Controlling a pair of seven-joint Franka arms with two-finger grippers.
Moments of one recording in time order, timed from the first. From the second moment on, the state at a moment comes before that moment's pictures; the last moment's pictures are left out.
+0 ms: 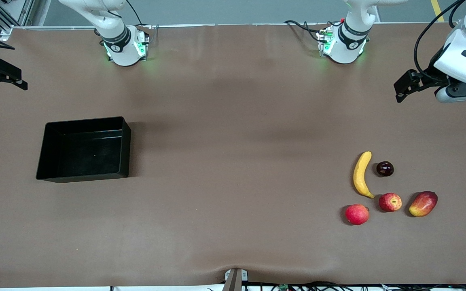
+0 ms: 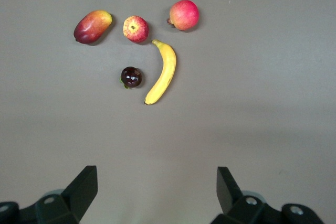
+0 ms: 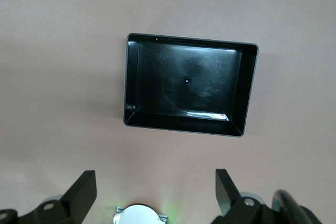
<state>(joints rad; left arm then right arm) -0.03 -0.07 -0.14 -1.61 0.07 1.57 -0.22 -0.13 -0.06 0.03 -1.57 0.03 1.41 -0.27</state>
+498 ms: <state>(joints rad) -0.03 -0.05 -0.14 -1.60 0.07 1.57 -0.22 -0.13 -0.06 0.03 -1.57 0.03 1.39 -0.27</state>
